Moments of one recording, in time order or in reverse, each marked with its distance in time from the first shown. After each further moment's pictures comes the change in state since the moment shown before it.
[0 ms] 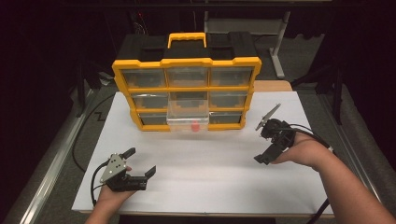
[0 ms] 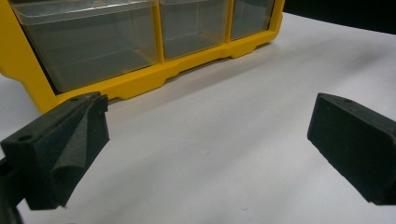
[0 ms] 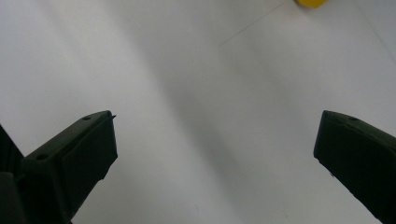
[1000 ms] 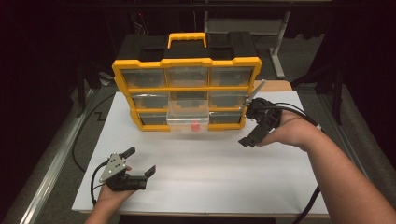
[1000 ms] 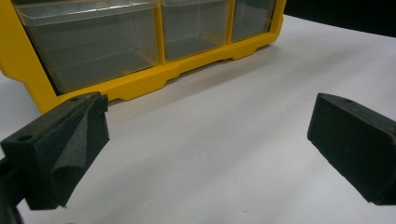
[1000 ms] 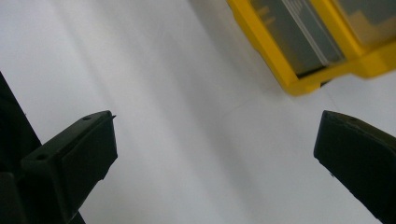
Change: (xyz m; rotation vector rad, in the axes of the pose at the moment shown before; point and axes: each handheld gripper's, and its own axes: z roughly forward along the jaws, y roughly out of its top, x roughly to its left) left arm 0.001 0.000 0.000 -0.005 -0.001 -0.006; right arm 0.007 0.058 -0.047 -0.074 0.012 -0.065
